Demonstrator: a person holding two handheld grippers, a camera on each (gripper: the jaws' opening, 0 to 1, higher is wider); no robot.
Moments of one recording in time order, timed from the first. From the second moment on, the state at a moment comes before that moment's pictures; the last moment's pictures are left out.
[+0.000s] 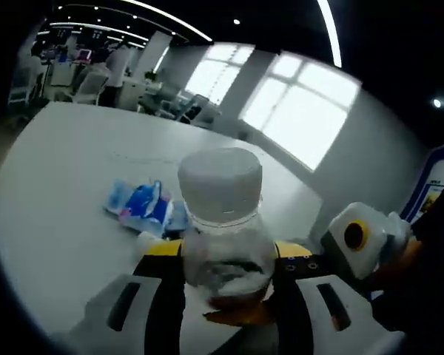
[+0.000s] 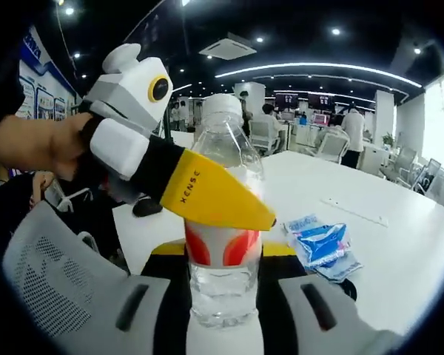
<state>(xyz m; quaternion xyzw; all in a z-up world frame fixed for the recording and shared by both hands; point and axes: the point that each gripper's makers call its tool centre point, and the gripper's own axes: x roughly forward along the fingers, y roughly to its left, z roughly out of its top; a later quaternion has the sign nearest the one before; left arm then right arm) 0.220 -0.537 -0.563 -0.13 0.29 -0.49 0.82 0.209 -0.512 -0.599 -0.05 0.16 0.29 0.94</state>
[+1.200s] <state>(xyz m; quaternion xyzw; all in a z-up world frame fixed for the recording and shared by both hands) 0.270 -0.505 -0.565 0.03 0.20 -0.46 0.86 0.210 -0.535 -0.604 -0.07 0.16 0.31 0.94</state>
